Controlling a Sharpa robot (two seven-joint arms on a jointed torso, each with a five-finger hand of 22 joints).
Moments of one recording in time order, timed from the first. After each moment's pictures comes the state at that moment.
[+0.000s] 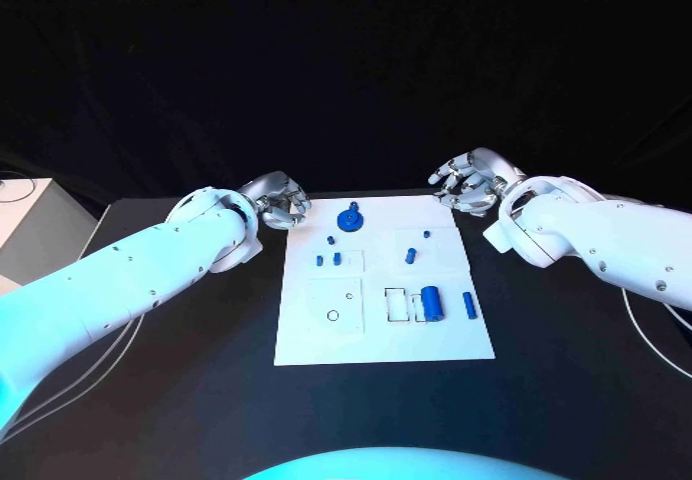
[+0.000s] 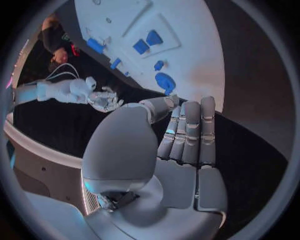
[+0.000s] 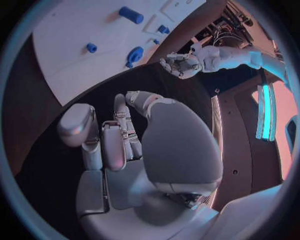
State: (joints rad) left arm 1.08 -0.61 0.24 1.11 -1.28 -0.18 -0.02; left_hand 1.39 -0.20 0.73 -0.02 0.05 0.87 0.20 0.21 0.30 0.92 0.14 0.40 0.15 1.02 0.06 1.23 0.46 0.17 0.88 0.15 1.03 0.81; right arm 1.30 -0.78 -0.11 1.29 -0.94 -0.42 0.01; right_hand 1.41 -0.25 0.59 0.14 0.32 0.87 0.15 0.28 0.35 1.04 0.07 0.51 0.46 1.46 -0.02 1.36 1.29 0.12 1.46 0.07 0.99 1.12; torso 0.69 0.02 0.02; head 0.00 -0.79
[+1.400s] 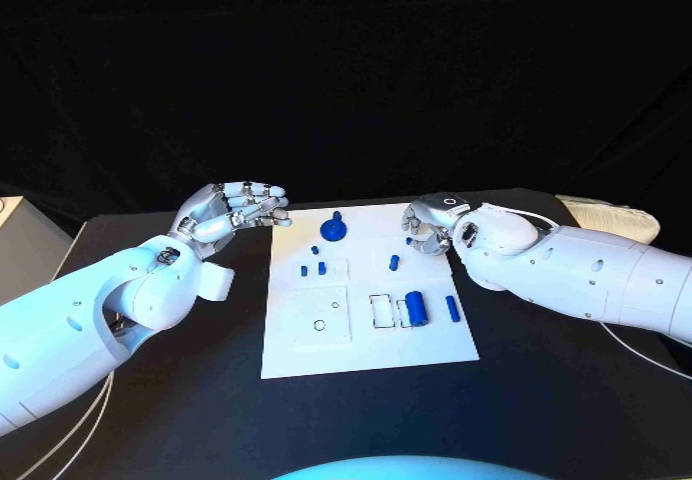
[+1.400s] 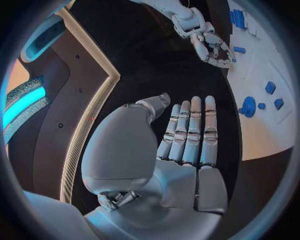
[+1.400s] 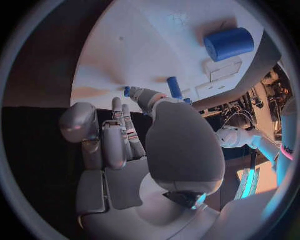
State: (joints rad) left arm 0.85 -0.86 0.43 1.50 -0.38 -0.10 0.31; left_hand 1.39 -0.20 0.57 0.12 0.05 0.88 0.19 0.29 0.26 1.07 0.15 0.14 0.07 0.98 0.11 0.37 0.28 0.17 0.91 0.23 0.28 0.26; right arm 1.22 -0.69 -0.12 1.23 -1.69 -0.32 -0.18; right_hand 1.34 -0.28 0.58 0.08 0.20 0.95 0.15 0.24 0.34 1.06 0.09 0.18 0.18 1.47 -0.01 1.36 1.26 0.12 1.46 0.08 0.95 1.10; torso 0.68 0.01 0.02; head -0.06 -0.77
